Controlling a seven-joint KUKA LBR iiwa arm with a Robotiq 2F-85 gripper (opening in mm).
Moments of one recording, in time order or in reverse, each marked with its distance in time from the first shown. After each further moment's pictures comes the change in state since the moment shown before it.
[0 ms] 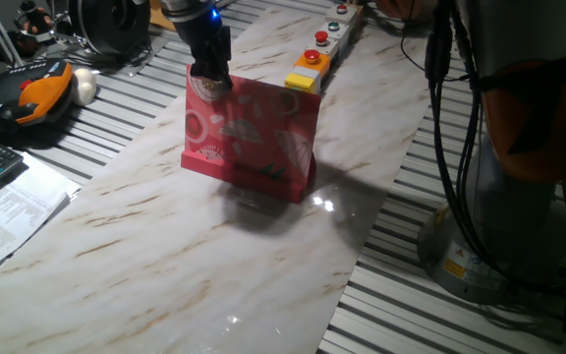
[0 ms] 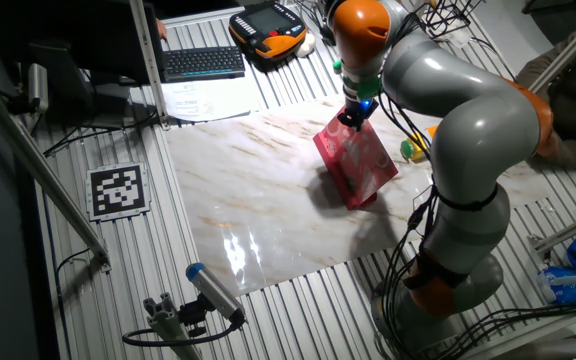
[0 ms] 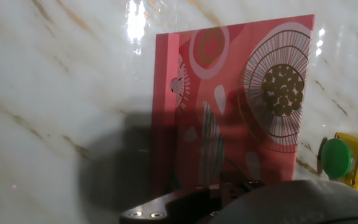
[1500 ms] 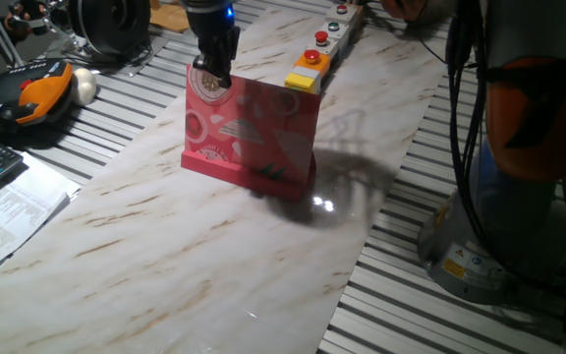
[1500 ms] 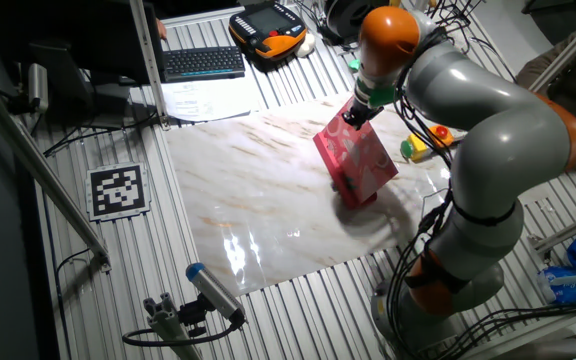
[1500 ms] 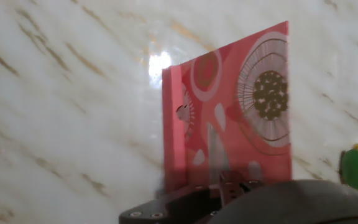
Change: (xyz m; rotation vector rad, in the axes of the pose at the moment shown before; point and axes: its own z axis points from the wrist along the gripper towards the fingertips) arm 0.002 -0.012 -0.007 -0.058 -0.186 0.091
